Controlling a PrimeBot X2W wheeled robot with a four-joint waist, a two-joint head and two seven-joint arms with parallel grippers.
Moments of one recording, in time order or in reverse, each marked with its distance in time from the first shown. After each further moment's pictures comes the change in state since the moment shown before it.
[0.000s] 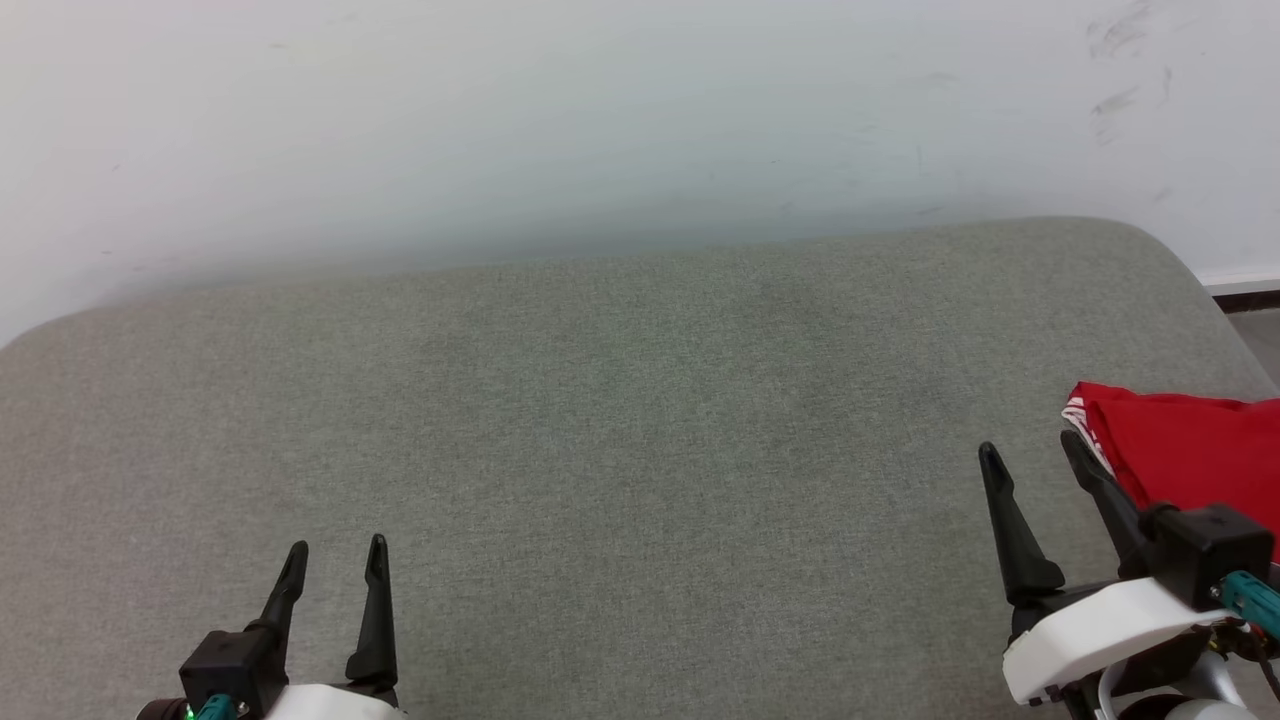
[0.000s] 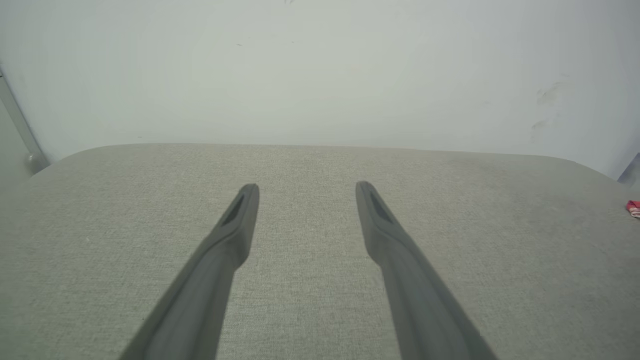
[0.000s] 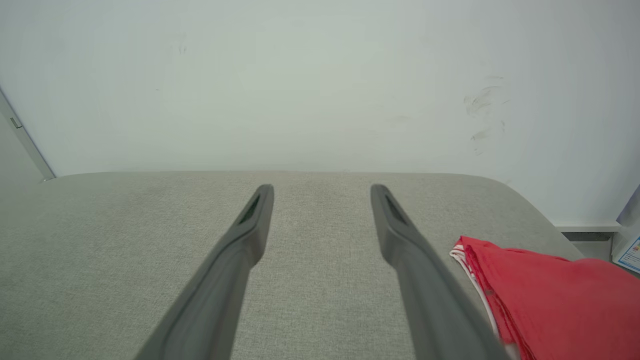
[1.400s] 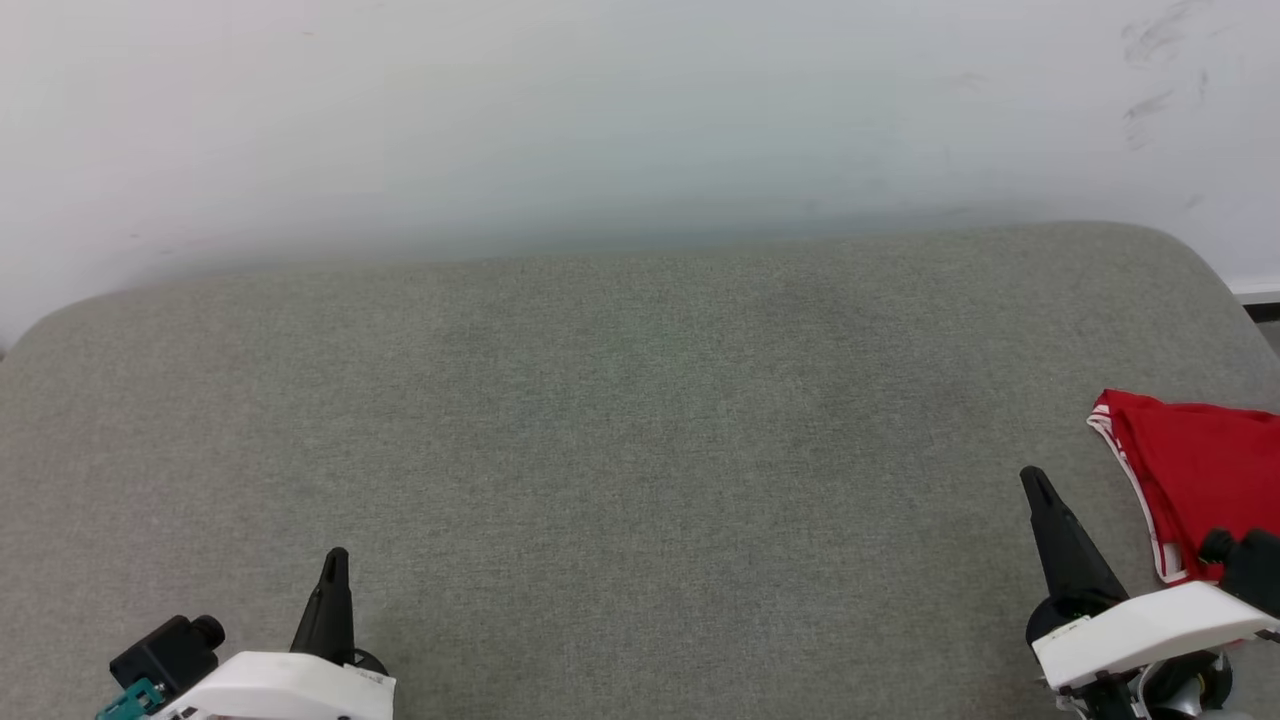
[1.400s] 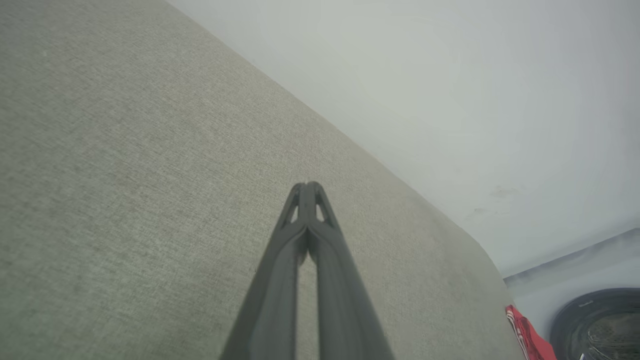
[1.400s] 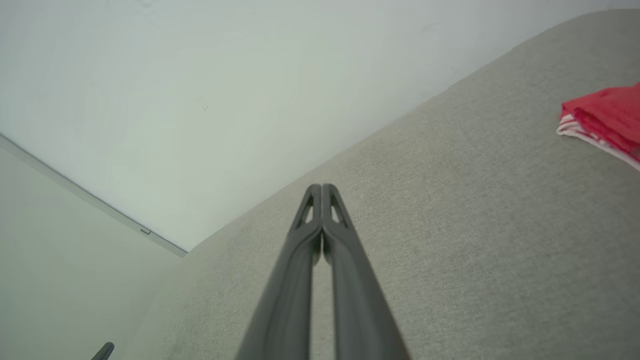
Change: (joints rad) left arm -0.046 -0.069 0.081 0.069 -0.518 -0.062 0.154; right arm -0.021 0.002 -0.036 0.166 0.606 0.000 0.007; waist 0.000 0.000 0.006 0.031
